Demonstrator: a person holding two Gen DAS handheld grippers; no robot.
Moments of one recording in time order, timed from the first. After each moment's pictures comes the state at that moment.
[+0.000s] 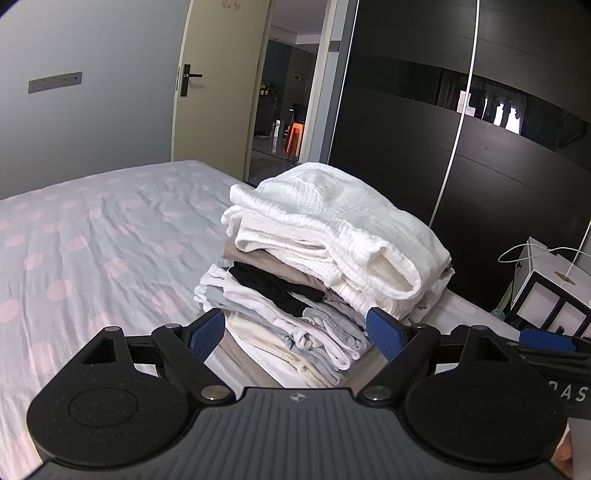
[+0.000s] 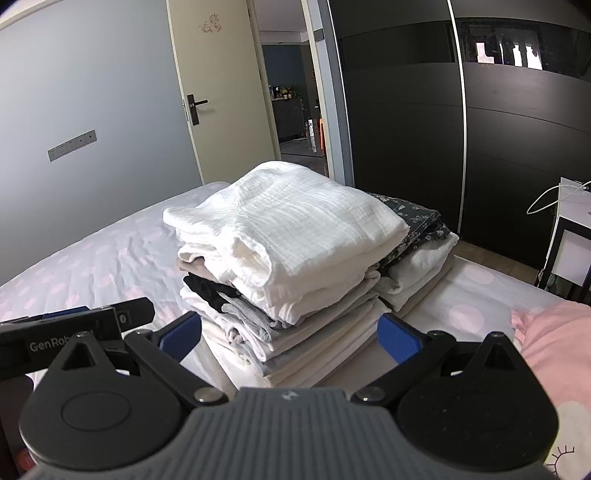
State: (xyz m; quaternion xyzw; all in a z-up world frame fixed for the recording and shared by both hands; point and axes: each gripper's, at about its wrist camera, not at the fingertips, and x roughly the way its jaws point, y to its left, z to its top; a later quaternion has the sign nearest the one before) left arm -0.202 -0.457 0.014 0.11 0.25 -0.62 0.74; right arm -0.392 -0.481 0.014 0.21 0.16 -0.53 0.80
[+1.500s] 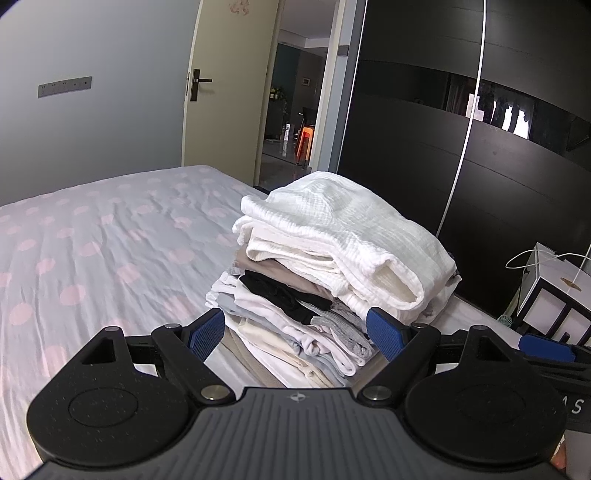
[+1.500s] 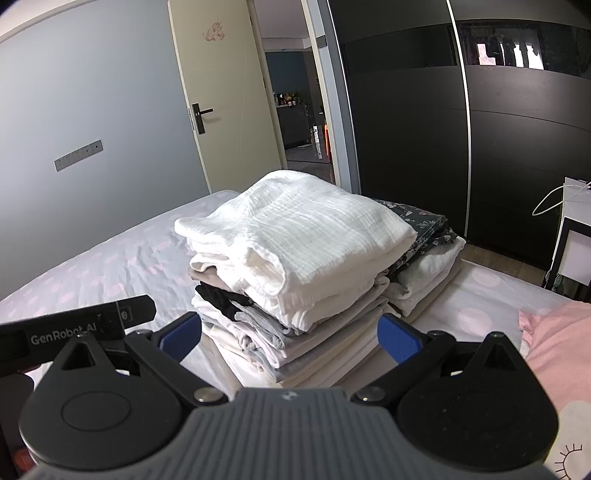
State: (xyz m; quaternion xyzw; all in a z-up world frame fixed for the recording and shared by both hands) left arm -0.201 -0.451 0.027 0.11 0.25 -0.61 0.75; right arm -0.392 -0.476 0.019 0.21 0.14 -0.53 0.81
